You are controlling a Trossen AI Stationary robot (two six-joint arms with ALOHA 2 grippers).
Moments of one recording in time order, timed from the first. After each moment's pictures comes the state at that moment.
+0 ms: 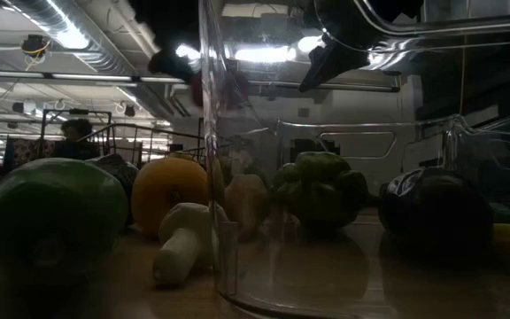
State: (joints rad) left arm 0.16 1.34 1.13 -0.61 -0.24 -0.47; right arm -0.20 1.43 1.20 -0.57 -0.18 -0.37
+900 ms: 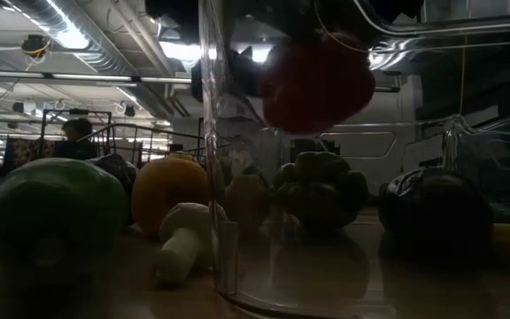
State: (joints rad) left arm -0.34 1.76 1.13 -0.01 -0.24 -0.66; right arm -0.20 1.43 1.20 -0.57 -0.18 -0.37
